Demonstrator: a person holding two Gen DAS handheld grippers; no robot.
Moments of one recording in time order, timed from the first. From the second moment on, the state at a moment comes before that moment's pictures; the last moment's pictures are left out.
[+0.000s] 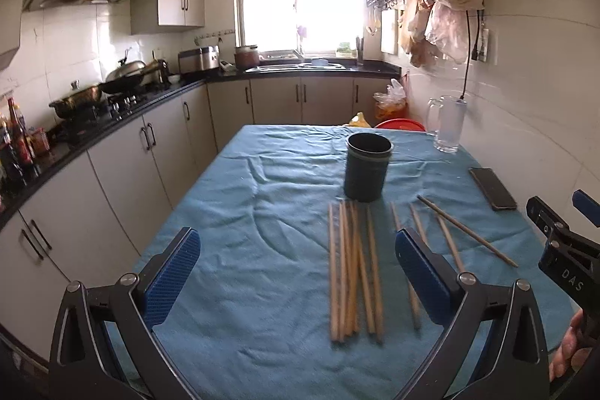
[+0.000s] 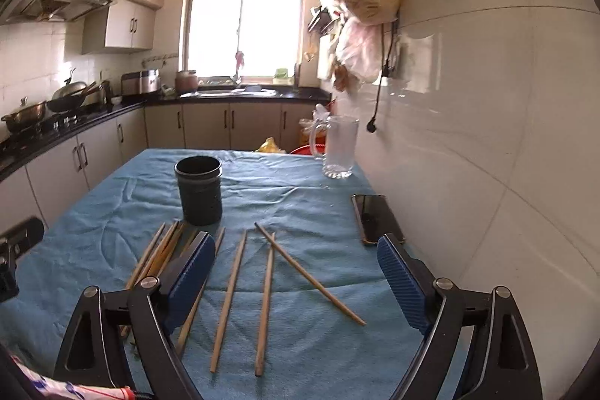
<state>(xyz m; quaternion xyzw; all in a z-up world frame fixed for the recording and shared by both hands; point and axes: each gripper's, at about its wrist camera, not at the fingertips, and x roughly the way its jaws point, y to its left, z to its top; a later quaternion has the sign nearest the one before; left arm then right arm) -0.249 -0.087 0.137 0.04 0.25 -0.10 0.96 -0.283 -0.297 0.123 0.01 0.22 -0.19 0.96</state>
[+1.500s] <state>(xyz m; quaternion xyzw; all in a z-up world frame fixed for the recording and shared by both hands) -0.227 -0.135 0.091 0.07 0.36 -0.15 0.92 -0.279 -0.328 0.095 -0.02 0.23 -0.24 0.94</state>
